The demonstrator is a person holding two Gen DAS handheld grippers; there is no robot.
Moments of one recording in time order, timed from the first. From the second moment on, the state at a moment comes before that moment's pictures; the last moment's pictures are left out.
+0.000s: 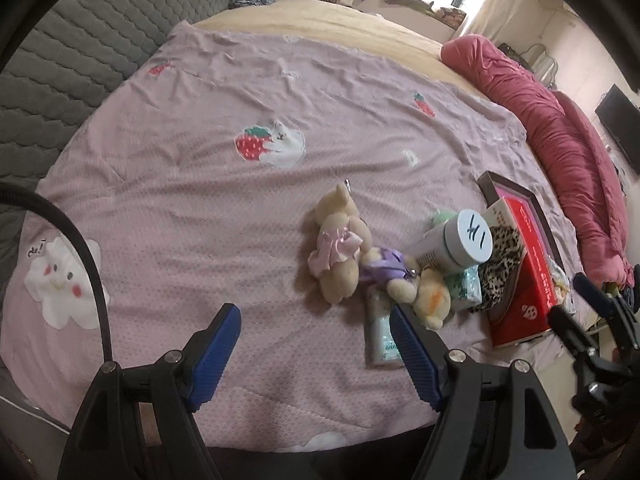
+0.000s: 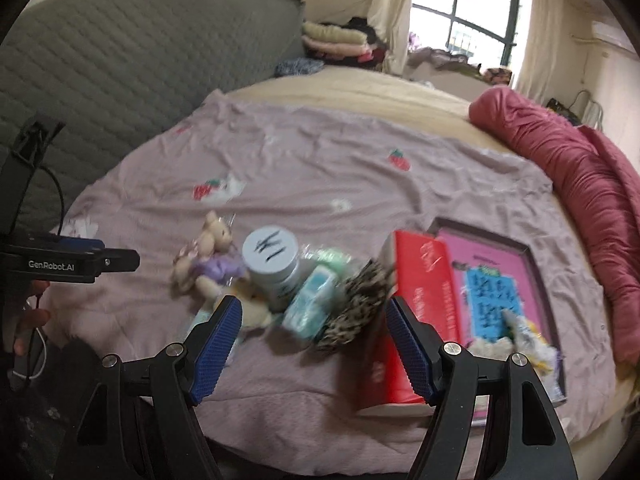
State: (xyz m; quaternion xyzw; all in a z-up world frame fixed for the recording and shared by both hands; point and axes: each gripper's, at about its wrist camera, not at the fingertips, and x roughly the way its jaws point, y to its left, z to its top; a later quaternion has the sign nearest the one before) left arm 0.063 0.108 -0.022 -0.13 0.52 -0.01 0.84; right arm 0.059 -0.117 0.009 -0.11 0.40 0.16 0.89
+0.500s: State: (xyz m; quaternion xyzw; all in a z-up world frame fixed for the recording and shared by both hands) left arm 0.086 0.100 -0.058 -0.14 0.56 -0.02 0.82; right arm 0.087 -0.100 -0.050 -0.10 0.46 0.16 0.87
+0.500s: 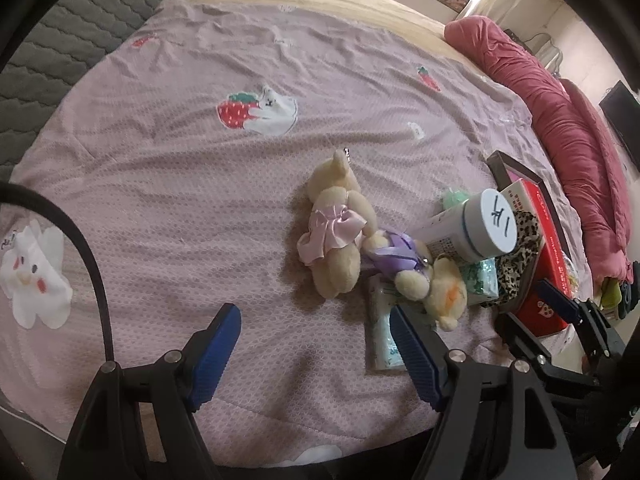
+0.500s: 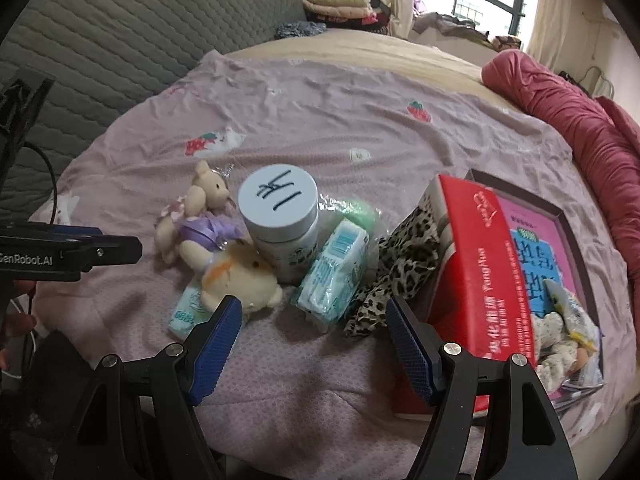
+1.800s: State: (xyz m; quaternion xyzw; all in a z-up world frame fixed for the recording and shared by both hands) left arm 0.184 0.113 -0.124 -0.28 0.59 -0.03 0.76; right arm 0.119 -0.092 -0.081 -0.14 0.45 0.16 0.87
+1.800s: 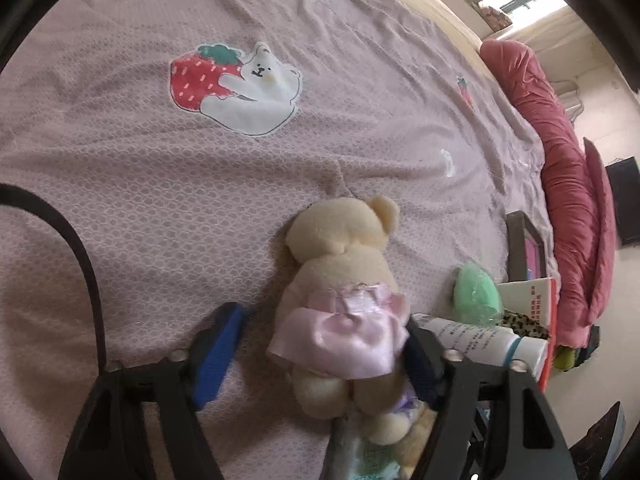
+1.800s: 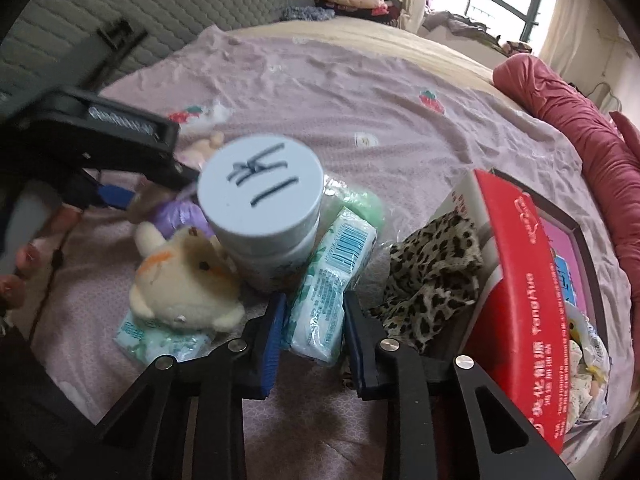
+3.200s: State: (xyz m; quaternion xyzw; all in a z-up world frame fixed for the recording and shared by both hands) left arm 0.094 0.112 0.011 -0.24 0.48 -0.09 0.84; right arm 0.077 -0.170 0.033 -0.01 0.37 0.16 0.92
